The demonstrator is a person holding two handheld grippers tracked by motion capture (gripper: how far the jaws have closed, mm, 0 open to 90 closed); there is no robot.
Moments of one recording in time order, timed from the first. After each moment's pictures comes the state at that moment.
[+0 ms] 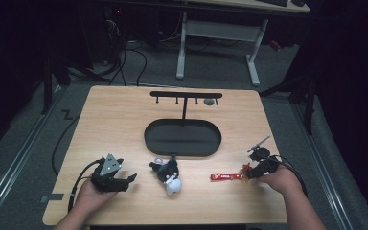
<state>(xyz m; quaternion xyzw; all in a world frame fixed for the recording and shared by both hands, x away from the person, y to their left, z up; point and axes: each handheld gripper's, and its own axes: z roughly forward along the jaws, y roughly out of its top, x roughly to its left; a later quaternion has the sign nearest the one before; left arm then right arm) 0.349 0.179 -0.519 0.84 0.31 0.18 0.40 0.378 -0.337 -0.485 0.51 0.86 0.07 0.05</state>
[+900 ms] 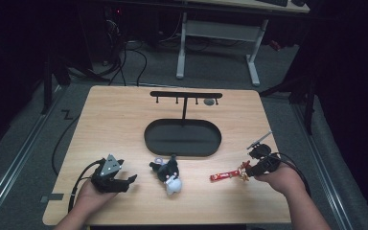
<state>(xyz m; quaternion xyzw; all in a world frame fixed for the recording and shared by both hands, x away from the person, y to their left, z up) 0.348 0.179 -0.519 0.85 0.31 0.18 0.40 0.363 -0.316 -0.440 0.51 0.85 0.08 0.04</state>
